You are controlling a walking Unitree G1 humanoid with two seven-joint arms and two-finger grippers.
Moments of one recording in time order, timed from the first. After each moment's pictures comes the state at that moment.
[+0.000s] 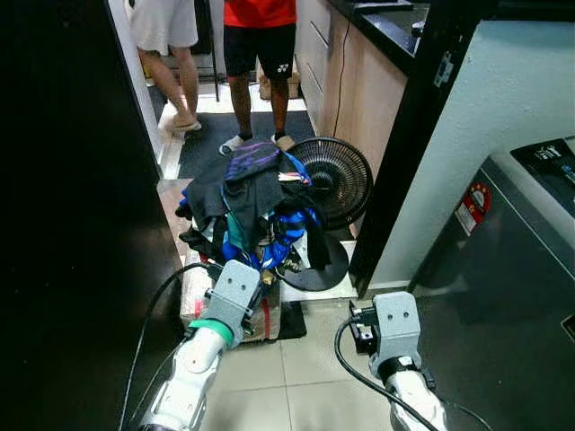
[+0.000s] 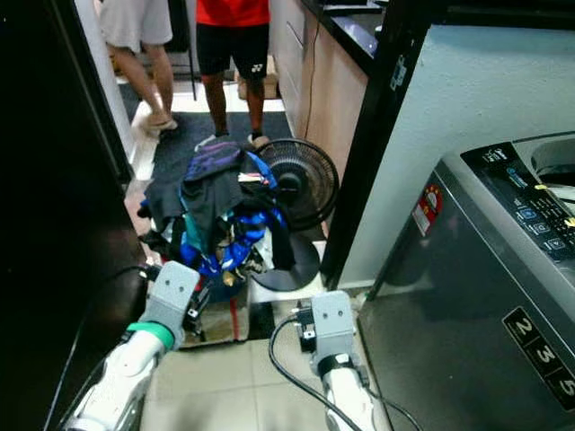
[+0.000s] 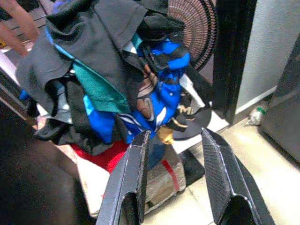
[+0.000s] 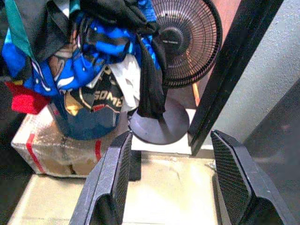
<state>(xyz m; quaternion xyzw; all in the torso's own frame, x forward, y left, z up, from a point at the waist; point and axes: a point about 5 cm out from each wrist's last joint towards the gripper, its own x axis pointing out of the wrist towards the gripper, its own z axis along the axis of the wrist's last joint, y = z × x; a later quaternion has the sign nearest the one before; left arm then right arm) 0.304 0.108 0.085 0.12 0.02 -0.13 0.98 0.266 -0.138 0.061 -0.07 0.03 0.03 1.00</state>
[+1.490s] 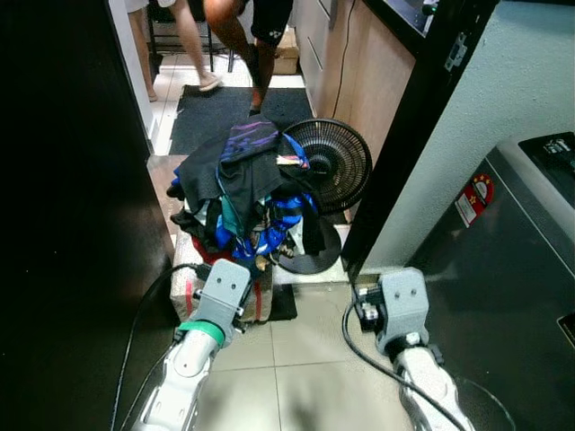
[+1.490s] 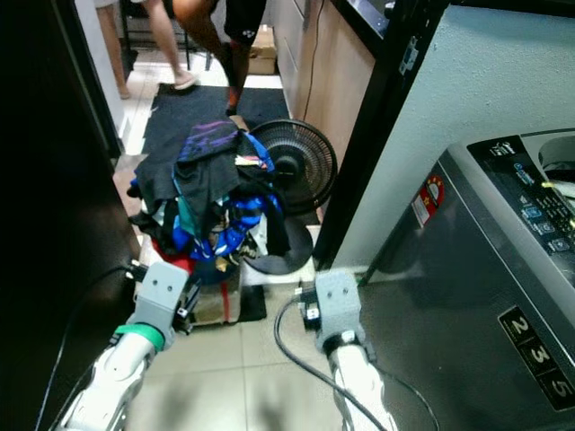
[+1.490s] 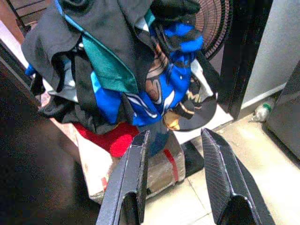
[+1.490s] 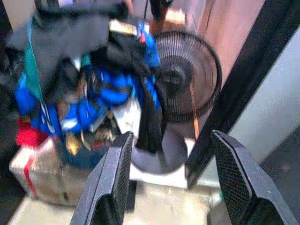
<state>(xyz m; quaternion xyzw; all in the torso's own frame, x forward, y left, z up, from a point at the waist) 0.295 0.120 0.096 0.12 0.01 -0.10 0.99 0.283 -0.137 0.132 -0.08 -0.06 0.05 0.99</state>
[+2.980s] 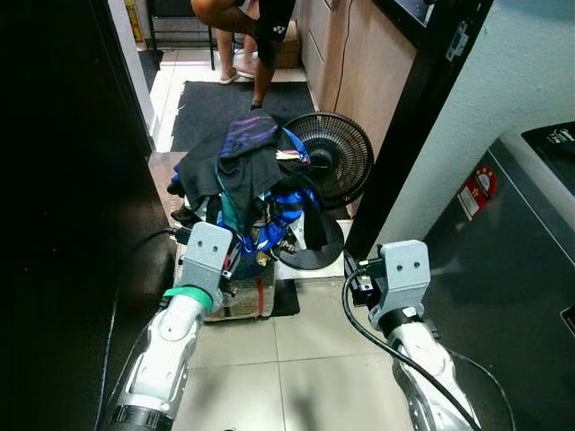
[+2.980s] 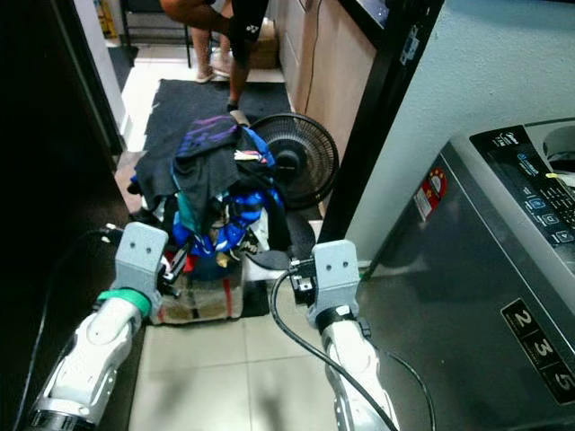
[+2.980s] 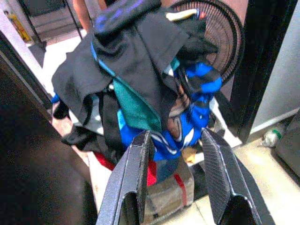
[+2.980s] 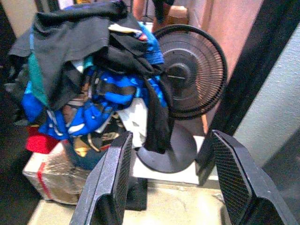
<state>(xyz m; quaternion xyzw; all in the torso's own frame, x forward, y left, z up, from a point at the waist) 0.315 0.136 0.142 0.10 -0.03 -0.07 0.99 0.289 -0.134 0.134 -0.05 -0.05 0.05 1.00</state>
